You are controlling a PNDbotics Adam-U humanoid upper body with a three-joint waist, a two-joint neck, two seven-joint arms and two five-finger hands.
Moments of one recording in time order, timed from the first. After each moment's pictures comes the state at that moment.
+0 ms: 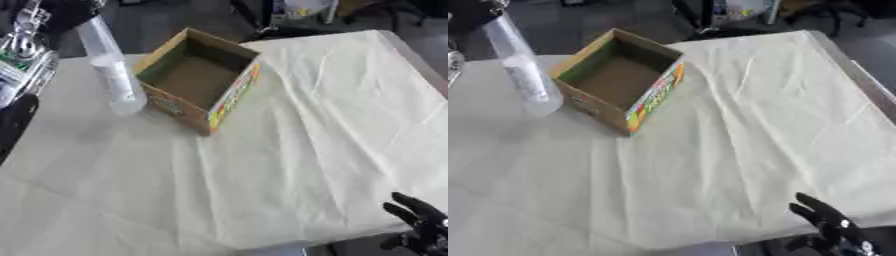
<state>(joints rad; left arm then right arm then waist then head) -0.58 0.79 -0.08 -1.53 0.33 0.04 0.16 0.18 0.01 -0.05 -1.89 -0.18 -0.23 0.90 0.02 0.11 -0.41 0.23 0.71</state>
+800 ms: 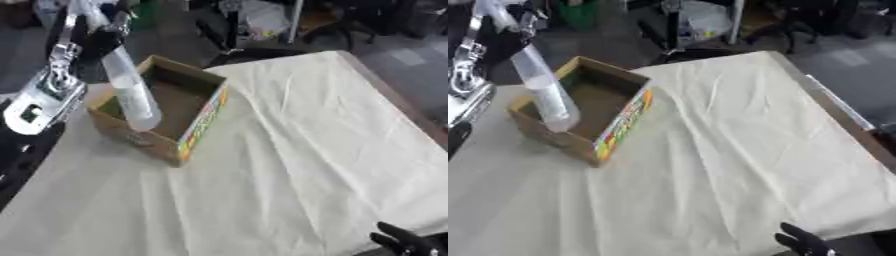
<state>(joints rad) -0.68 0.72 -0.18 -1.38 0.19 -0.07 0.34 0.15 0.01 0.00 -1.89 -0.19 -0.23 0.90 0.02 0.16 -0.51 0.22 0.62</state>
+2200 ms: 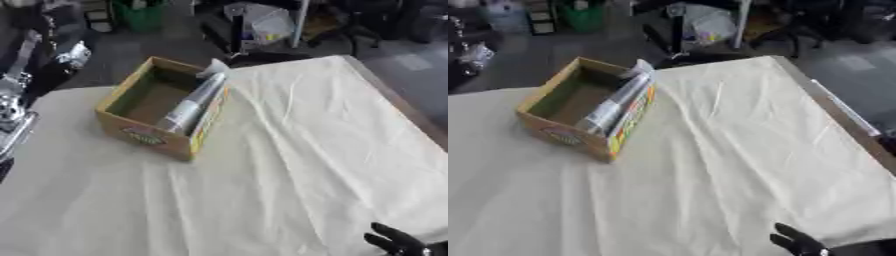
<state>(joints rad) -0.35 0.77 0.05 -1.70 0.17 -0.03 0.24 0.16 0.02 -0.06 -1.89 -0.18 -0.24 0.90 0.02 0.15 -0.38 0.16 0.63</state>
